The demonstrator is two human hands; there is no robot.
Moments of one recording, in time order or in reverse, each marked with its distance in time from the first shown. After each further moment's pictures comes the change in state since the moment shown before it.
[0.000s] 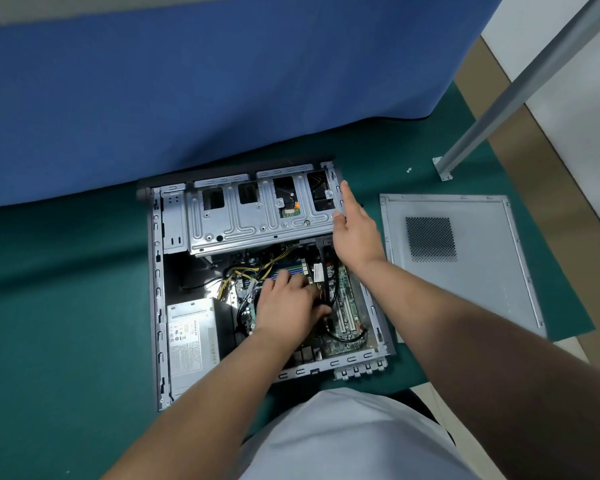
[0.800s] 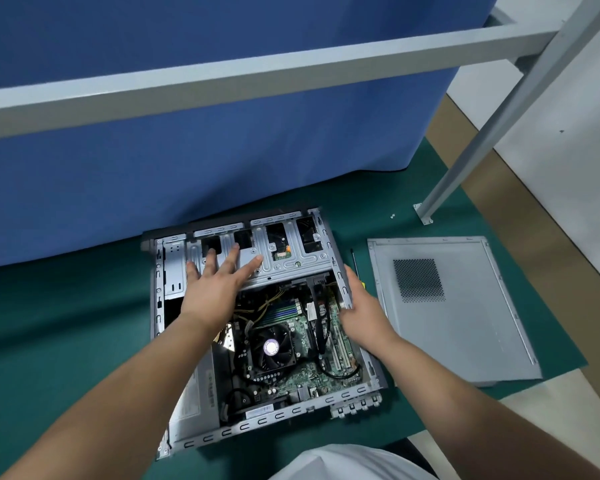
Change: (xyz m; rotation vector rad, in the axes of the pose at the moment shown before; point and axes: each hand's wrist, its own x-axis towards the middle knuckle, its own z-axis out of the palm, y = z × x) left_hand 0.041 -0.117 -0.076 0.222 -0.009 -0.095; right_hand -0.053 0.026 -0.020 0.167 -0.212 0.099
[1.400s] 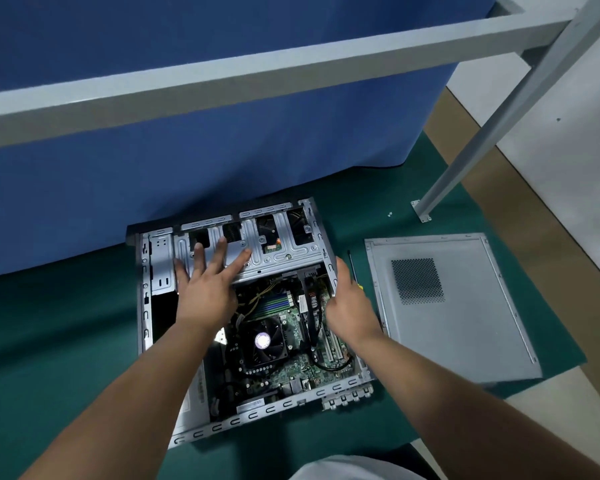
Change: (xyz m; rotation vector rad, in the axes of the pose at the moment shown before) left_hand 0.030 -0.005 0.010 -0.159 0.074 -0.107; right_hand 0.032 -0.021 0.012 -0.280 0.126 0.035
